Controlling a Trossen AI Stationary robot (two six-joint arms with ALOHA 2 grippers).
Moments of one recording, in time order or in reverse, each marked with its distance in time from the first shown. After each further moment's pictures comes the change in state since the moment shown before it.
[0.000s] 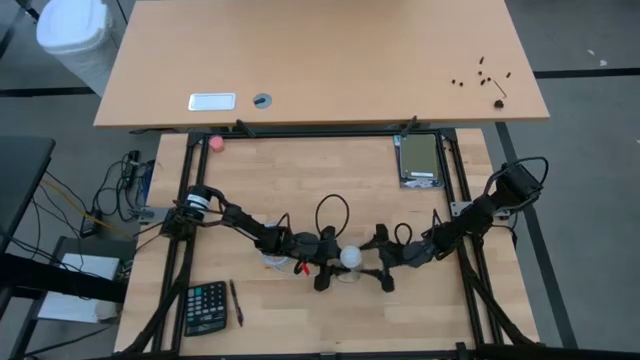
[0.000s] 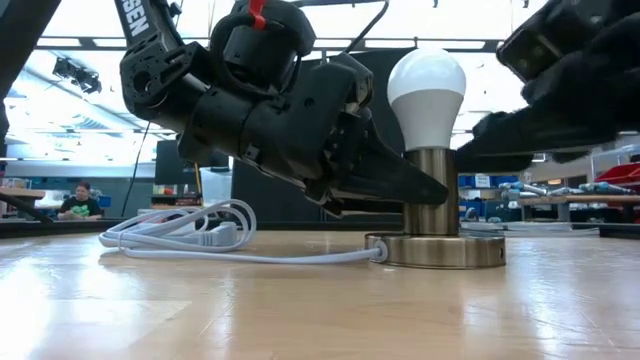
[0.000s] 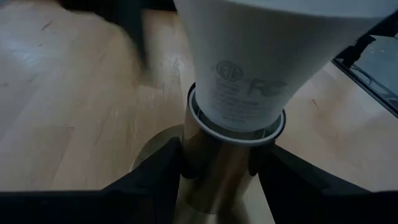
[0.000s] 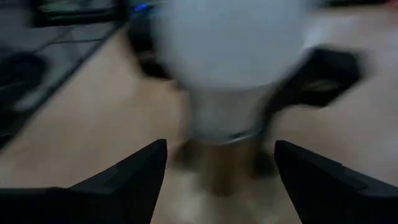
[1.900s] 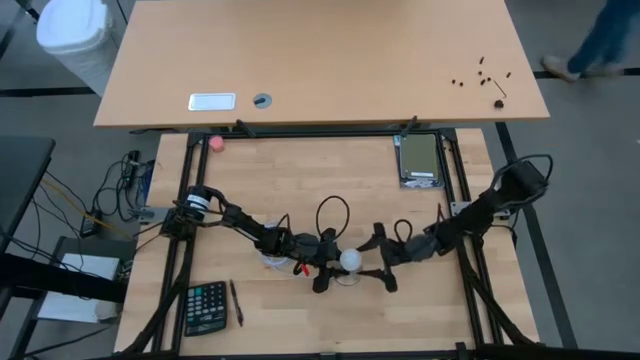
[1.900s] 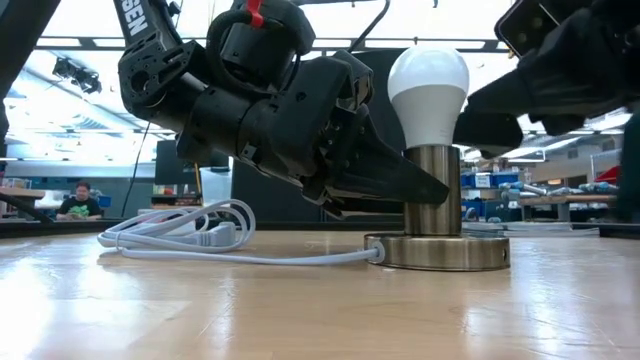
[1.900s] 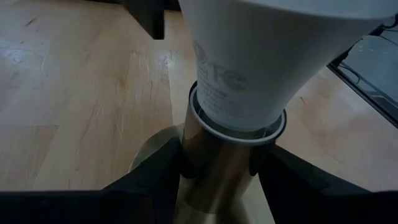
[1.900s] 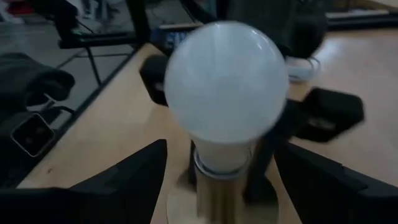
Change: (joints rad) left arm 0.002 0.000 0.000 0.001 0.027 -0.003; right arm -0.036 -0.068 0.002 0.021 -0.126 -0.042
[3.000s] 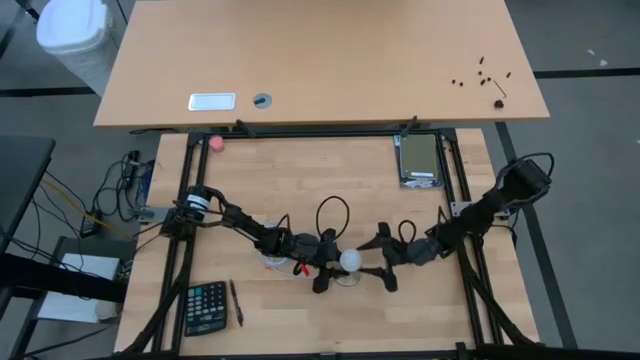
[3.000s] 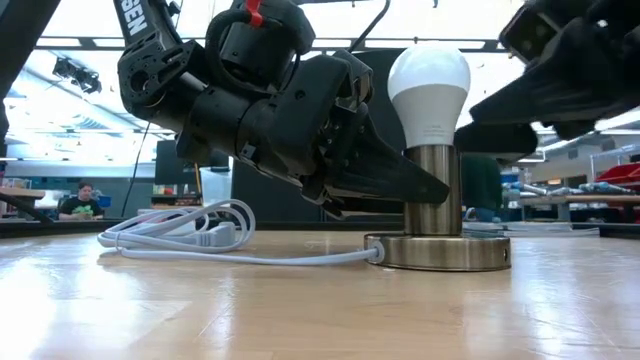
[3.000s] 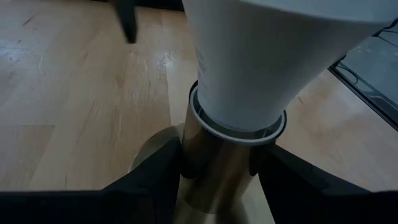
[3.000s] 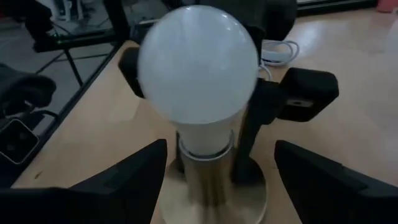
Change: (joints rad) left arm 0.000 0.000 0.000 0.001 -0.001 -0.005; right arm 0.036 -0.034 0.000 -0.102 0.109 0.102
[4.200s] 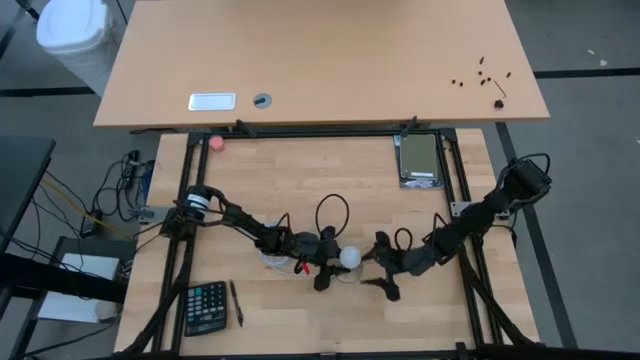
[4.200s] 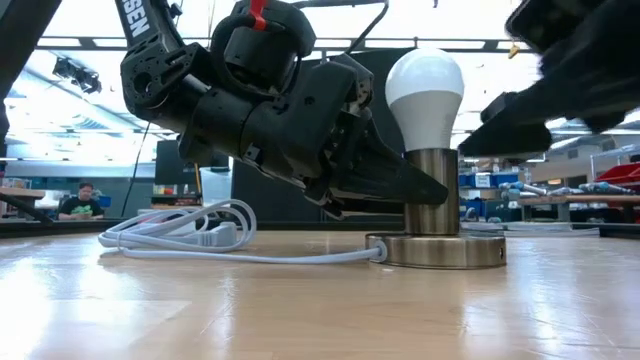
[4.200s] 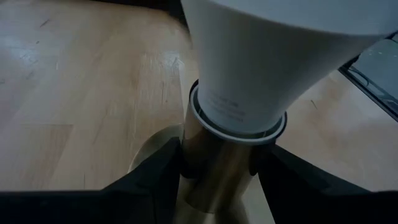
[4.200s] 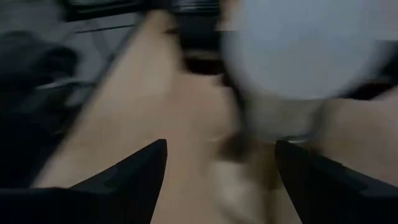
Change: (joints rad) left arm 0.003 0.000 0.000 0.000 -0.020 -0.002; right arm 0.051 0.000 0.089 -0.200 -0.039 0.067
